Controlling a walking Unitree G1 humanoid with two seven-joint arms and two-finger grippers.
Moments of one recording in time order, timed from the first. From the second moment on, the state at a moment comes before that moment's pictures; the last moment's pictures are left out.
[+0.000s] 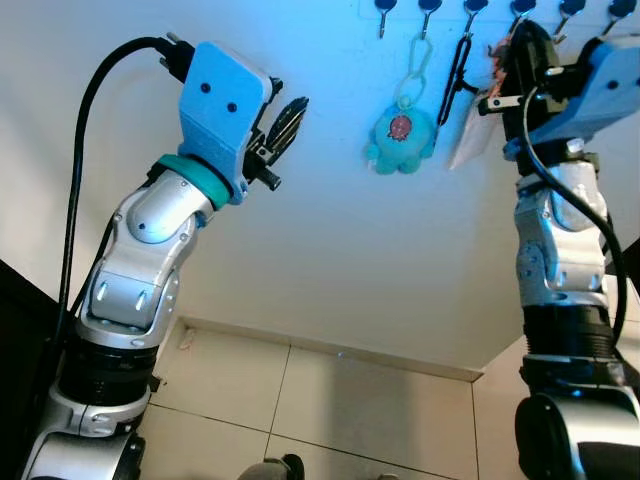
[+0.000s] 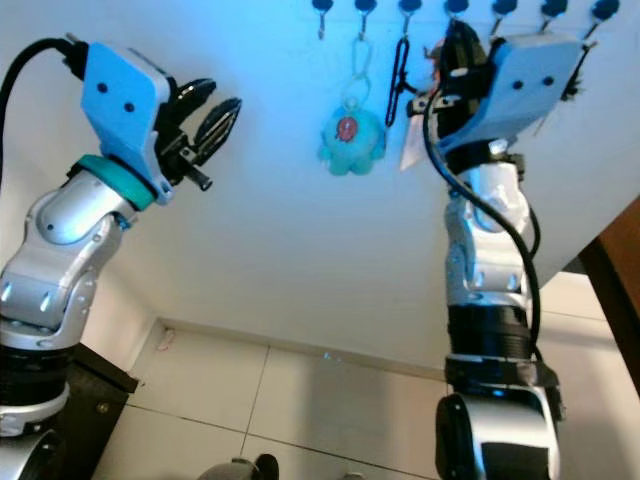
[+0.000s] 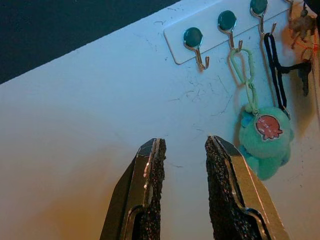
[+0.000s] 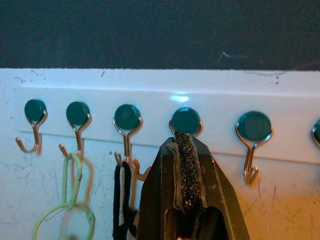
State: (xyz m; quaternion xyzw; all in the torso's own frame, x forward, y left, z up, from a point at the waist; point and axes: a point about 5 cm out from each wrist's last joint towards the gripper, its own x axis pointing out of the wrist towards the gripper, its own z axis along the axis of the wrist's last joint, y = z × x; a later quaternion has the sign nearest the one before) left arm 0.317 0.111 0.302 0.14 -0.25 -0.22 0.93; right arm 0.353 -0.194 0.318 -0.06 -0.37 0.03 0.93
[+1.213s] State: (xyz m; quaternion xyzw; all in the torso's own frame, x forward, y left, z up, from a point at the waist) left arm 0.316 0.107 0.300 0.14 -0.25 -0.23 0.93; right arm 0.335 -0.194 0.279 -0.08 -0.33 0.05 0.94
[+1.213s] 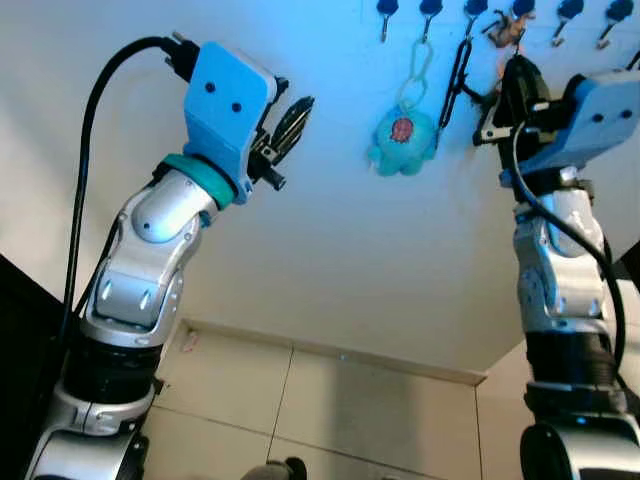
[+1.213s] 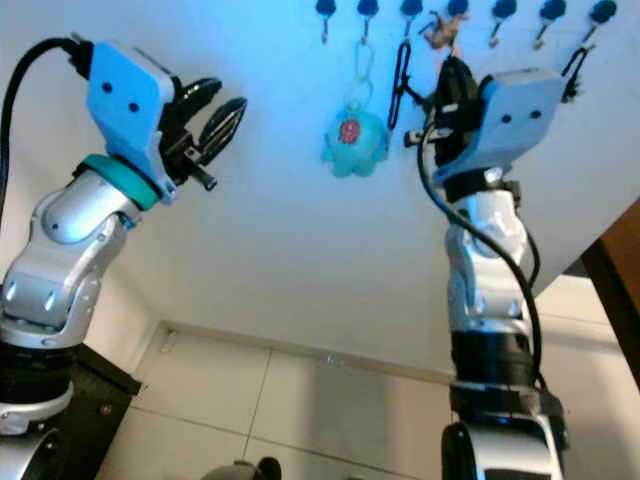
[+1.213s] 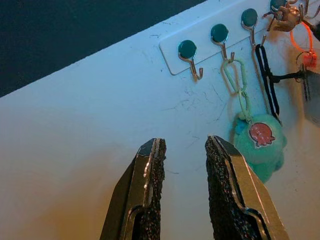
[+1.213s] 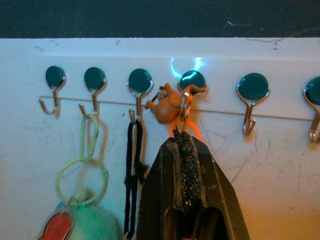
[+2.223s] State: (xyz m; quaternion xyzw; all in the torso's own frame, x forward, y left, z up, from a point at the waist) left arm 0.316 0.105 0.297 0.13 -0.25 -0.23 0.93; right arm 0.322 -0.180 0.307 -0.07 -0.38 0.10 0.92
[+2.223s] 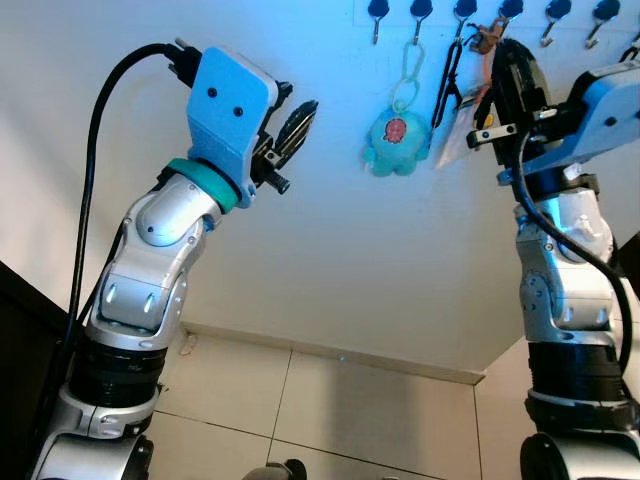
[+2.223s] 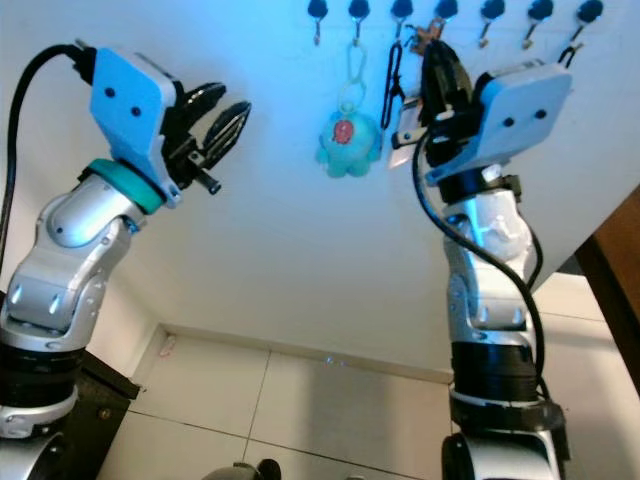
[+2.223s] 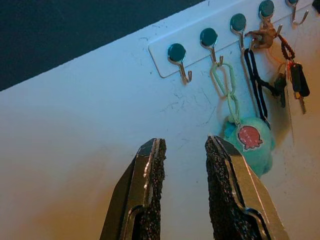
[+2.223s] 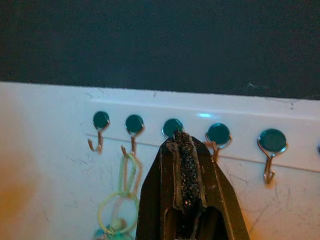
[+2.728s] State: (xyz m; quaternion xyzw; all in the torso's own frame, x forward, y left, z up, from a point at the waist) left arm 0.312 0.105 0.299 0.12 -0.25 -0.23 0.93; right arm 0.325 -0.169 0.328 -0.05 -0.41 0.11 0.90
